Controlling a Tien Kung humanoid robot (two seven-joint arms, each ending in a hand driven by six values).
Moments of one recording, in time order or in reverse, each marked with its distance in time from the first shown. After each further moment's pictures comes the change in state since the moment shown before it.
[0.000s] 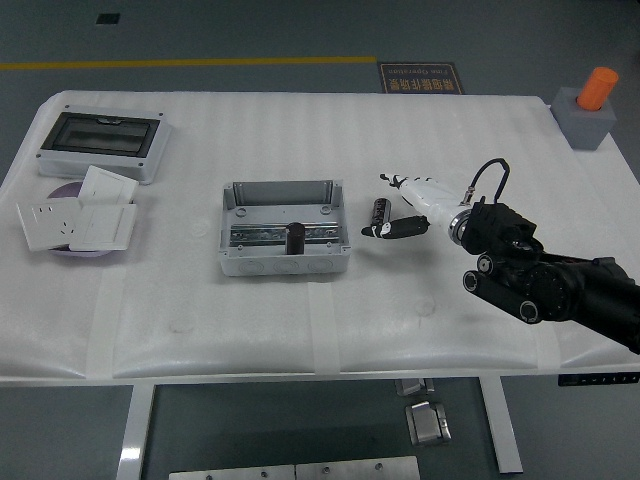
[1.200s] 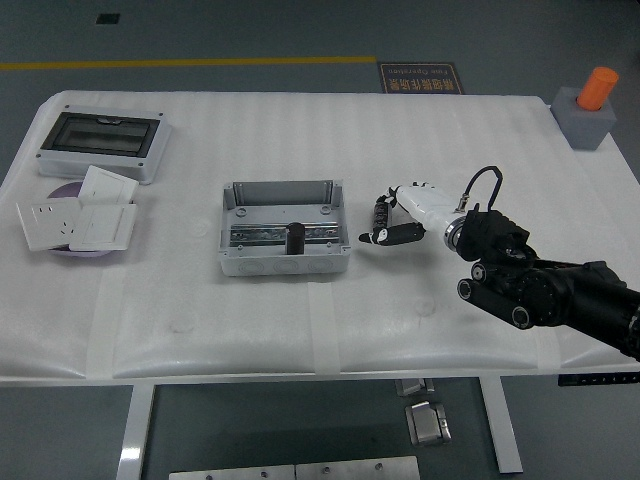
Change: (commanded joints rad) left arm -0.007 -0.002 0.012 0.000 -0.011 0.001 -0.010; right arm 0.004 0.028 -0.068 -0.034 0.019 -0.052 0.015
